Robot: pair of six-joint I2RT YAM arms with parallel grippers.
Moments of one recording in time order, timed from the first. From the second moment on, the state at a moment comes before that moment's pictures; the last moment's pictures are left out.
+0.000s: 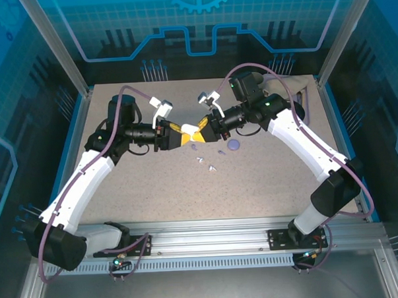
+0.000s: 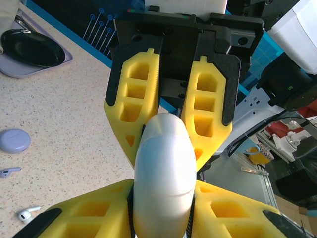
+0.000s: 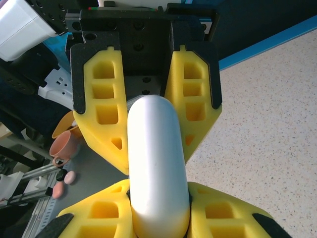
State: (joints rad) left arm -0.30 1.22 1.19 -0.47 1.10 -0.17; right arm 0.54 1.59 1.61 -0.80 -1.11 -0.17
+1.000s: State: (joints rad) left arm -0.32 1.22 1.19 -0.47 1.09 -0.16; right arm 0.54 1.60 1.63 -0.83 -1.10 -0.17
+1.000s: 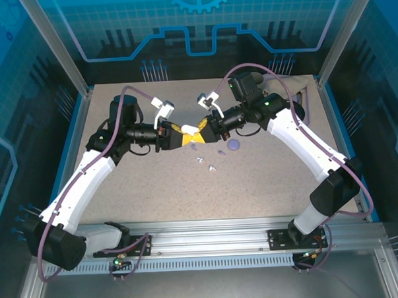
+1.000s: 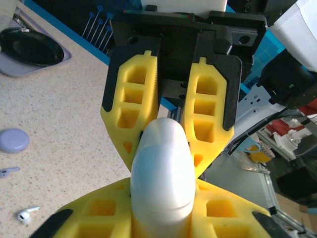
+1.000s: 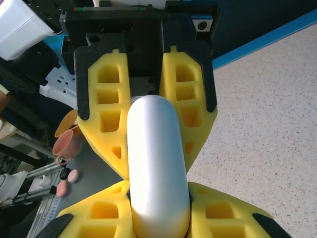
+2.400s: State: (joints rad) left arm -0.36 1.22 1.13 -0.36 1.16 0.23; right arm 0.52 1.46 1.55 -0.78 -0.99 -0.31
